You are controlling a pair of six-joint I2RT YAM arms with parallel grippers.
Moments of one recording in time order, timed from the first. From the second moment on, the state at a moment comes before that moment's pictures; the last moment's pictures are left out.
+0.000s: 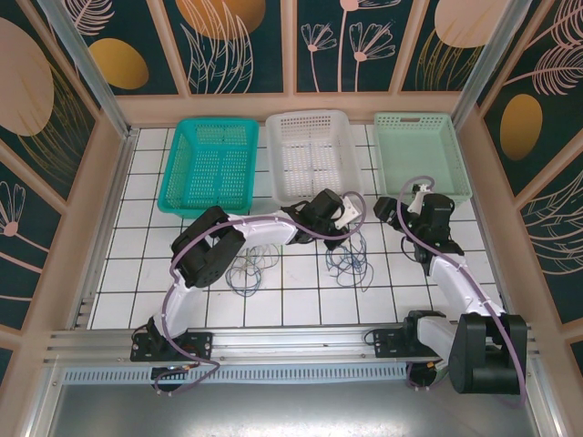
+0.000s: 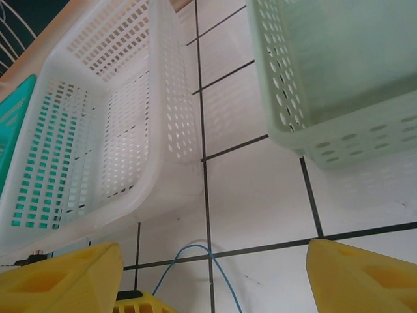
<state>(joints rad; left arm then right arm) -0.93 2.15 1.43 -0.09 0.20 0.02 0.00 1.05 0.48 0.04 -0.36 0.50</state>
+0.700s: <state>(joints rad) -0.93 1.87 1.25 0.05 0.10 -0.19 0.22 0.93 0.33 0.11 -0.37 0.50</state>
